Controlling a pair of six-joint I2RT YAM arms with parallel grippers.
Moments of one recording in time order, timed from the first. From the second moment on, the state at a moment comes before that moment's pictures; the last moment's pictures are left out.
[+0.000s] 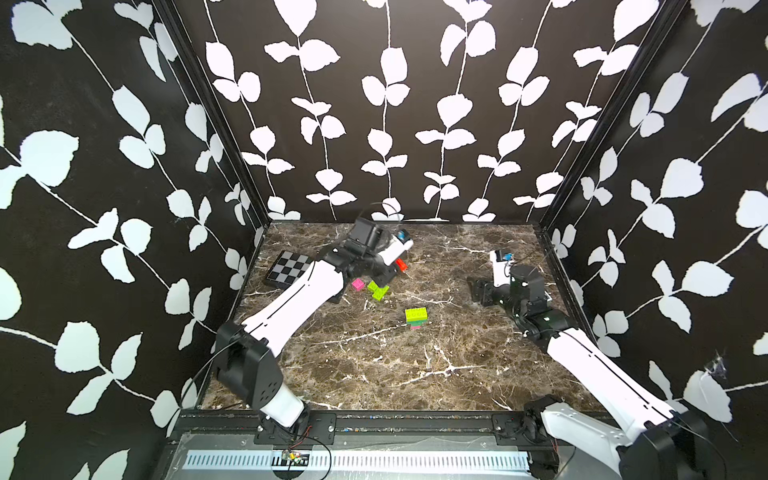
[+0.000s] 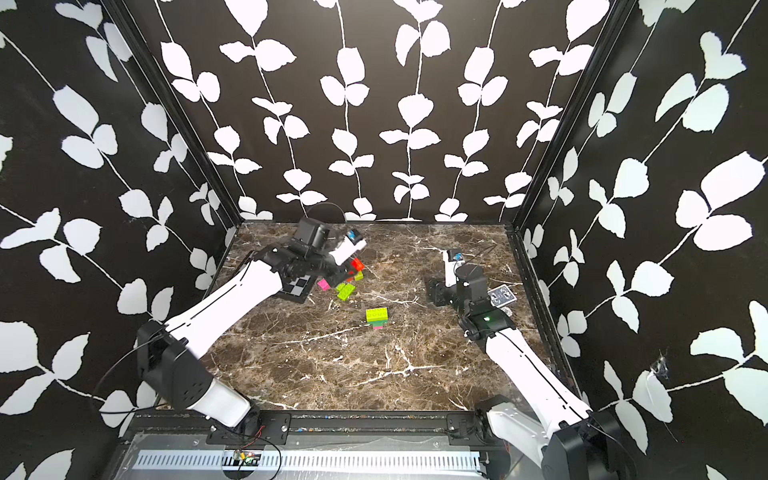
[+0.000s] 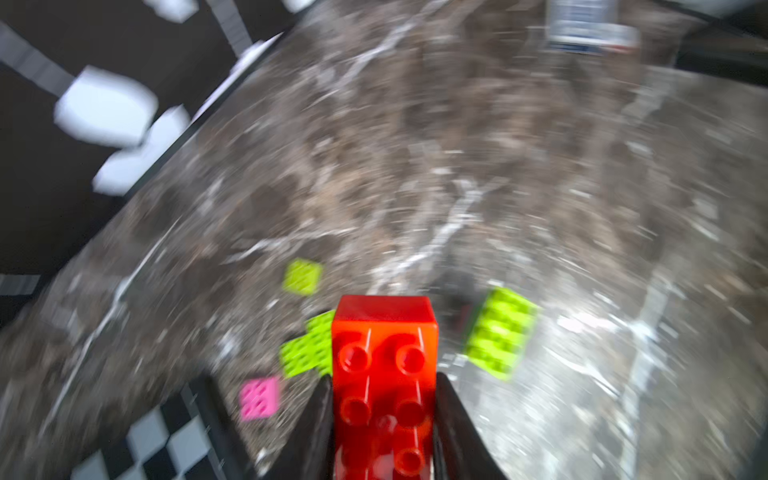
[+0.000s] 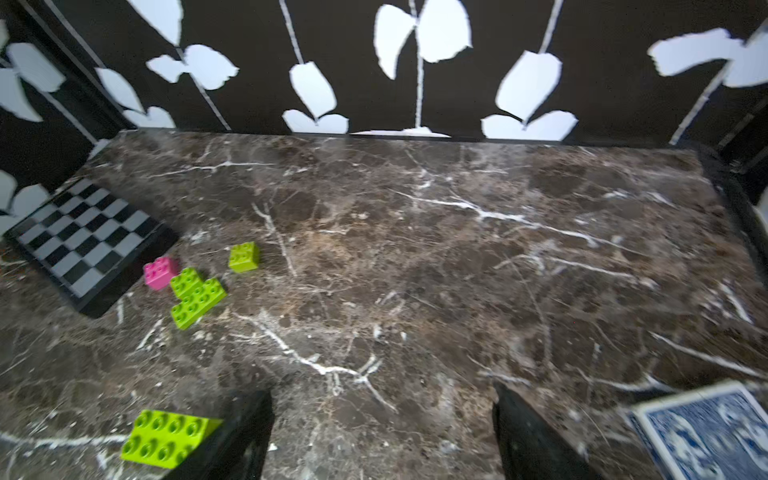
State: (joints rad) left arm -0.64 1.54 1.46 -0.76 0.24 0.40; right arm 0.32 1.03 0.73 -0.19 0.03 0.17
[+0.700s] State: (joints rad) left arm -0.79 1.90 1.70 -1.09 0.31 0.77; right arm 0.26 0.99 0.68 -0.20 0.07 0.17
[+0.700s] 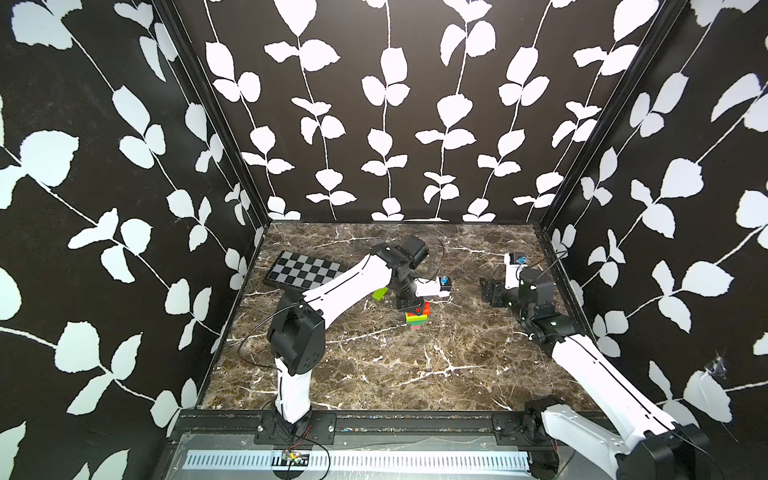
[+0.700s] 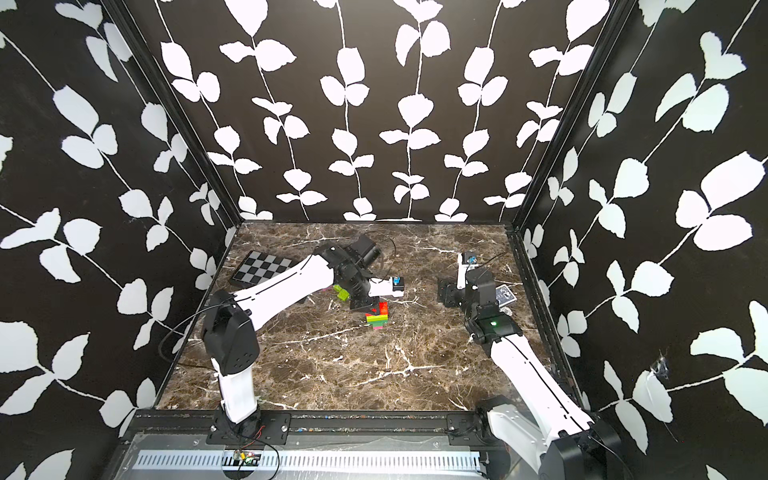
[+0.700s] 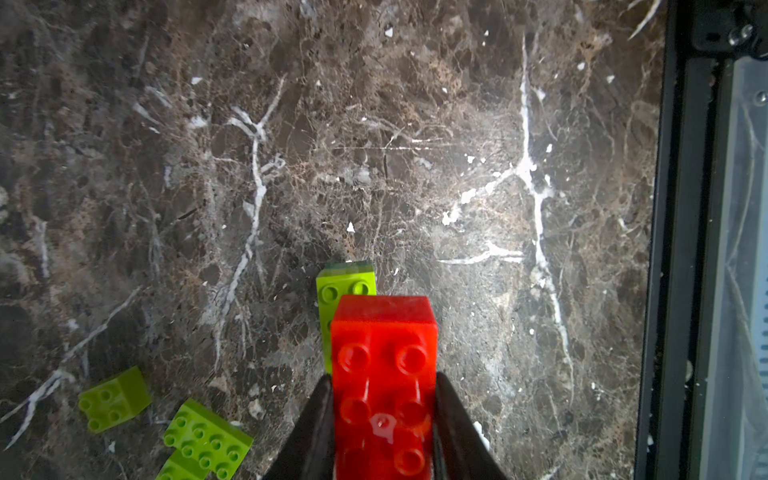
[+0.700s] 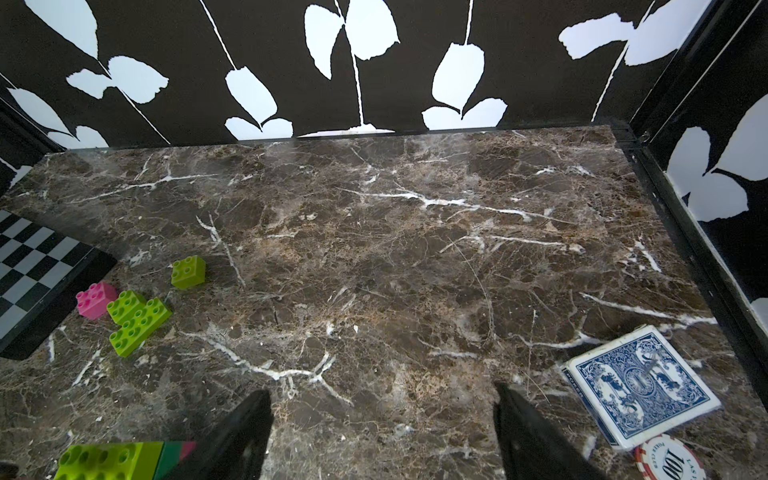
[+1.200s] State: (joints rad) left arm -0.80 1.95 1.71 -1.07 0.21 0.70; right arm 0.25 0.97 0.65 -0.20 0.06 0.17
